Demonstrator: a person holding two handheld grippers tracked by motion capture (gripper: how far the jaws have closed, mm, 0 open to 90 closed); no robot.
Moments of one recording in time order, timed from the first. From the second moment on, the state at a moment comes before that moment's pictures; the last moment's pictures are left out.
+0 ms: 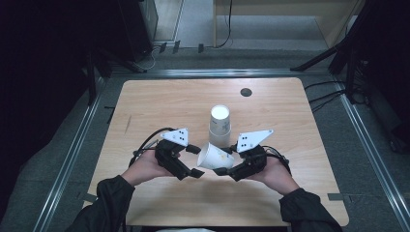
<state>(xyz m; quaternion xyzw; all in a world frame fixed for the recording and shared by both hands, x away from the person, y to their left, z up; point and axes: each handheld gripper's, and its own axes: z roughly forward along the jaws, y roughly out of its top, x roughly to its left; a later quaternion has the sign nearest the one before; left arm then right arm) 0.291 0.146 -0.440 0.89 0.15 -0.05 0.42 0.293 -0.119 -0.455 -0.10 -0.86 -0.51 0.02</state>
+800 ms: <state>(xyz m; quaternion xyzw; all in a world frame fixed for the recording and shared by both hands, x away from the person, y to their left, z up) 0.286 0.154 -0.438 0.84 0.19 -0.06 0.51 0.298 -0.107 -0.453 -0.08 -0.84 -0.53 0.05</state>
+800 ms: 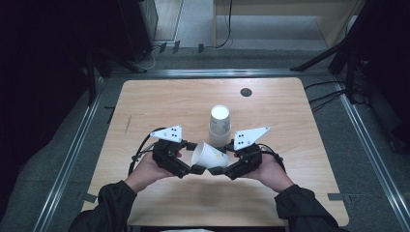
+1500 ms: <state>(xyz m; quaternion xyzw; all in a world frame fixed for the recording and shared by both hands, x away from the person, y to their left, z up) 0.286 0.152 -0.439 0.84 0.19 -0.06 0.51 0.296 -0.098 -0.456 -0.08 -0.85 -0.52 0.06</state>
